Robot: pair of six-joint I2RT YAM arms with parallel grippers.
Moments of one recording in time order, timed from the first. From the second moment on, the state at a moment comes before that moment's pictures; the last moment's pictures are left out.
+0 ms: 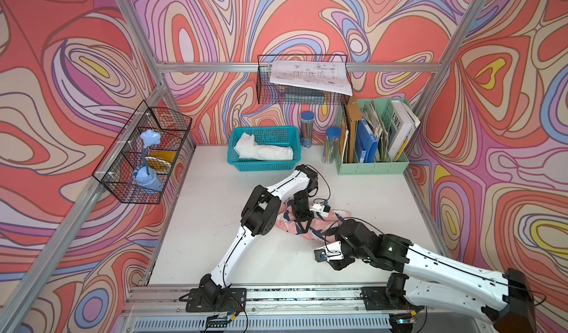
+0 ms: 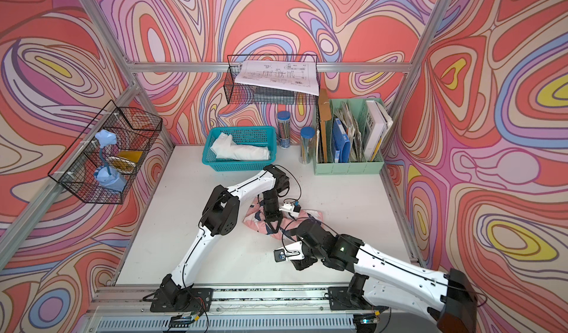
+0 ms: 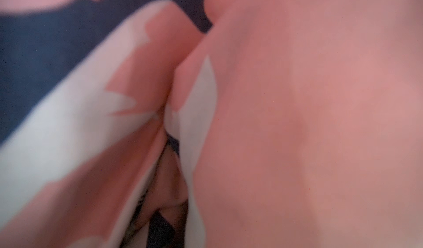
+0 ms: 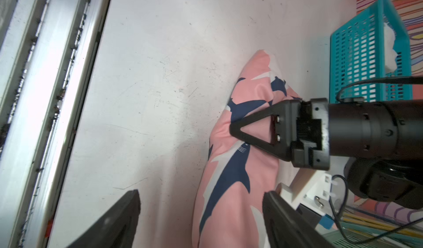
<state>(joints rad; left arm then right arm) -0.70 2.54 2.19 -1.67 0.52 0.73 1.00 0.96 0.62 -0.54 0.01 -0.88</state>
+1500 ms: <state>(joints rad) -0.69 2.55 2.11 -1.69 0.64 0.77 0.99 1.31 0.51 -0.20 0.38 -0.66</state>
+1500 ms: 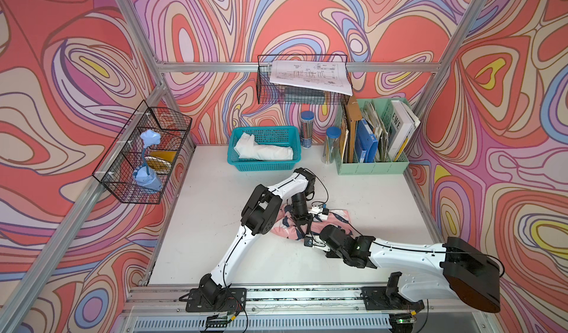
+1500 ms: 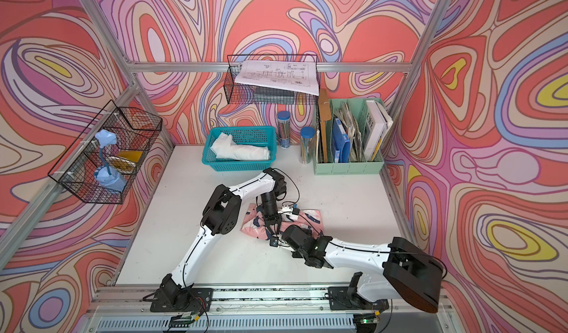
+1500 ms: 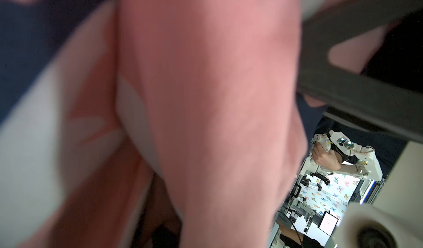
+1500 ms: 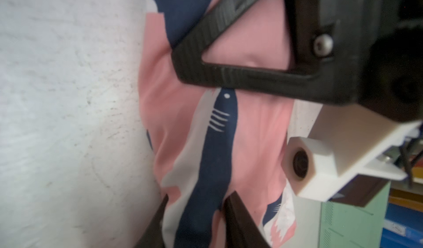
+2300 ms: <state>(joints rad) -0.64 2.23 1.80 -1.30 0.59 0.70 0.77 1.21 0.51 -0.26 -0.06 -0.62</state>
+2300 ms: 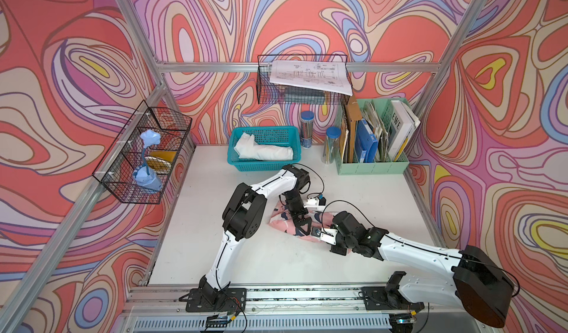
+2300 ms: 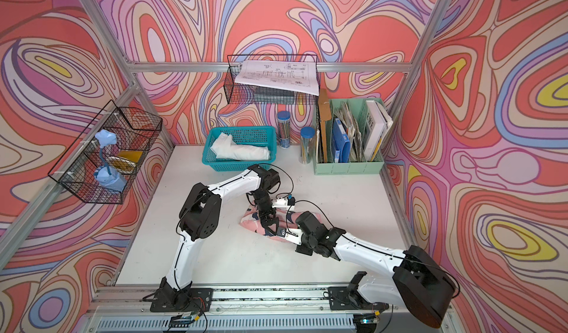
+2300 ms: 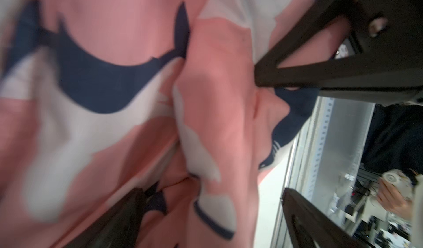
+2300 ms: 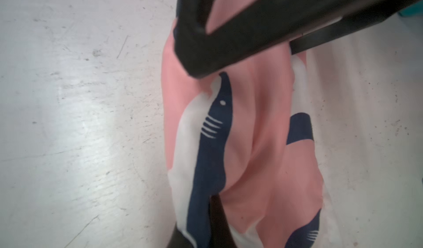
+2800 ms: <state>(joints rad) -0.43 1.72 1.34 -0.64 0.38 0.48 0.64 1.31 0.58 -0.31 -0.34 -0.63</state>
